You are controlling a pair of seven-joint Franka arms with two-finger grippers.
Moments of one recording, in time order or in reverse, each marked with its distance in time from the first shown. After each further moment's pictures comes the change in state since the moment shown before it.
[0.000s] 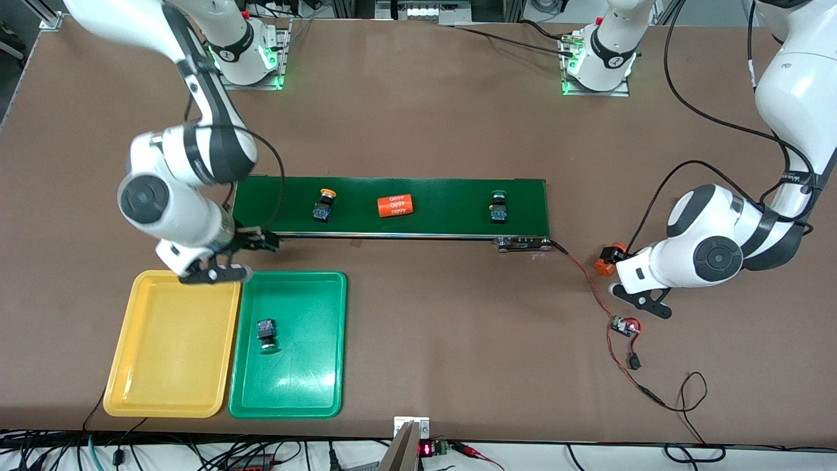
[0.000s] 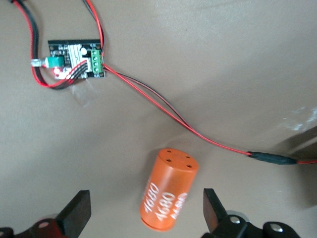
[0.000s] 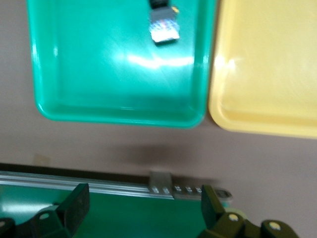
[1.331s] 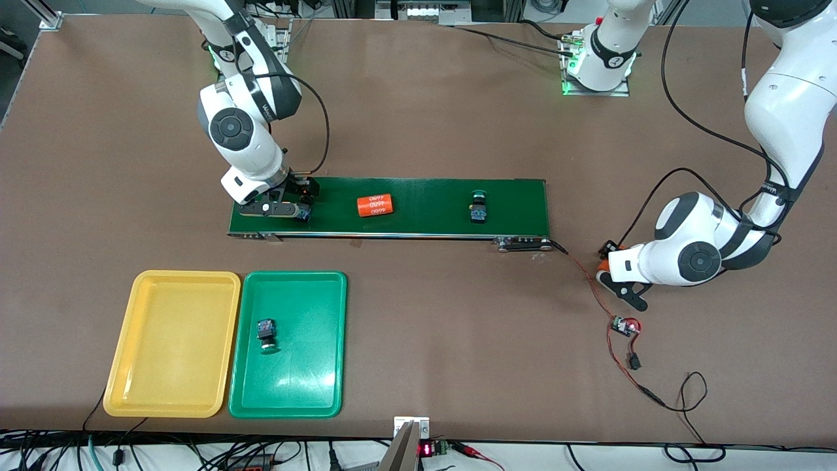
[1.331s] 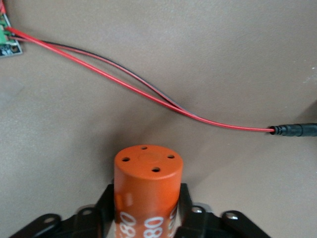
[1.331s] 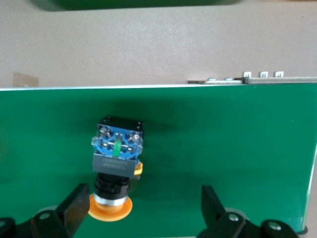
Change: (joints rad) left arm 0.022 0.043 0.052 -0.090 0.000 0.087 0.171; right arm -0.034 -0.101 0.231 -0.372 -0.107 0.227 0.340
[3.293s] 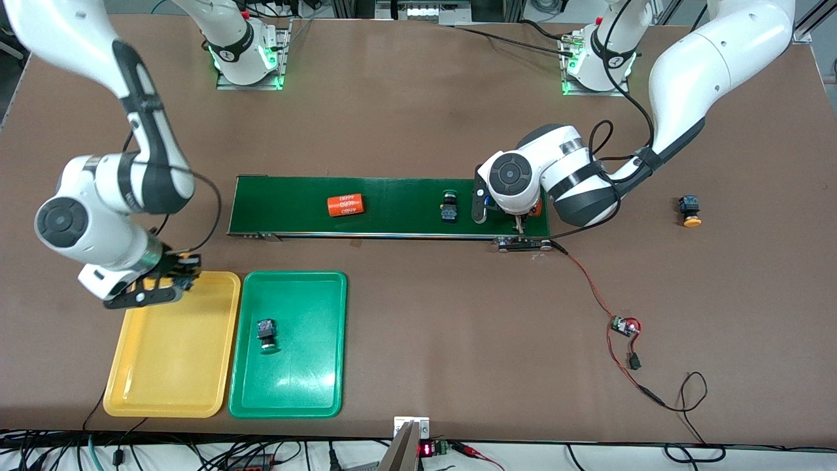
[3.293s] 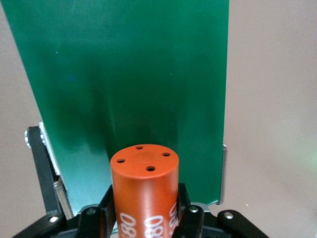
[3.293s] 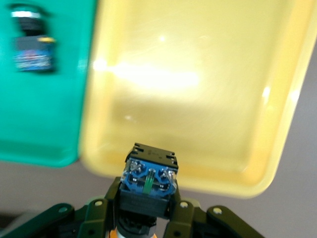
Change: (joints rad) left arm -0.314 -0.016 -0.291 -0.051 0.098 -0.330 0.415; right arm -0.193 0.328 -0.230 0.582 -0.019 -0.148 -0.632
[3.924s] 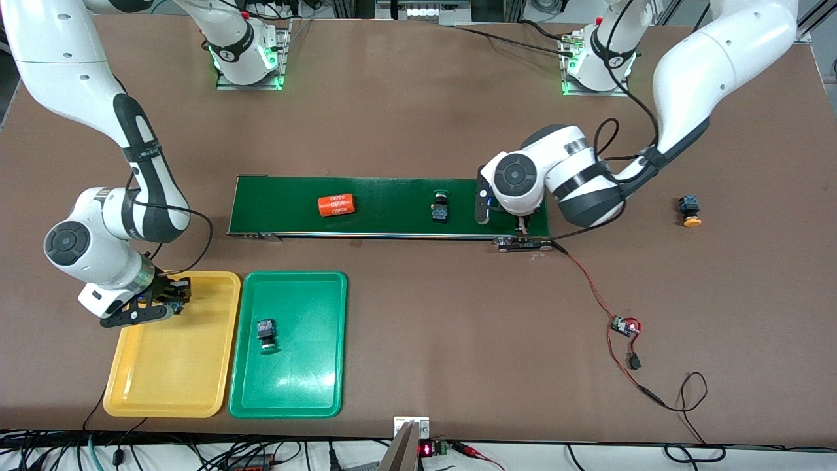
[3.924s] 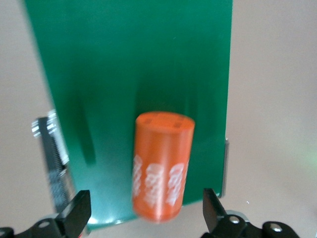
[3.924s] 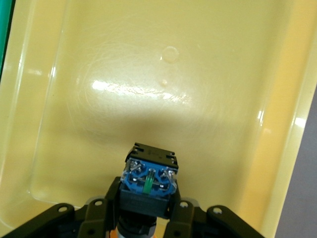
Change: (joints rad) left arm 0.053 -0.007 -0.038 0.007 0.001 -0.001 0.001; right arm -0.058 0.147 0.000 0.021 0.000 0.208 -0.080
